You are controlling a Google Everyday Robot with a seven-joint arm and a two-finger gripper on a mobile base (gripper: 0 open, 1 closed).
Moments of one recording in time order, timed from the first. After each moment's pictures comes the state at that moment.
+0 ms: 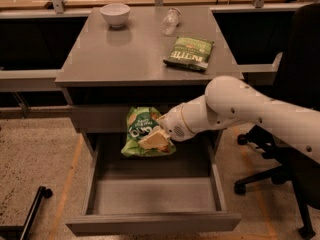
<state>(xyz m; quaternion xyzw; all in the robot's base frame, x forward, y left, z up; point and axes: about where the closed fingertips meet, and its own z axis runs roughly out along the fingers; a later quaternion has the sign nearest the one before) 0.530 0.026 0.739 -0.49 0.76 0.29 0.30</state>
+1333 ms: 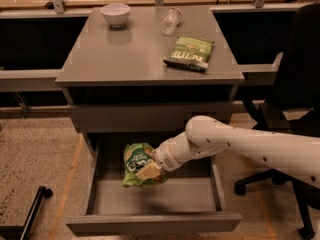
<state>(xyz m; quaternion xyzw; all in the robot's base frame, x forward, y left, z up) 0.514 0.047 0.584 -0.50 0.77 0.32 0.23</state>
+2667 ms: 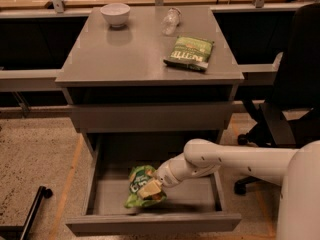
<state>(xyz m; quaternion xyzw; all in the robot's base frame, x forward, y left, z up) 0.507 0.044 0.473 -0.44 0.80 0.35 0.18</state>
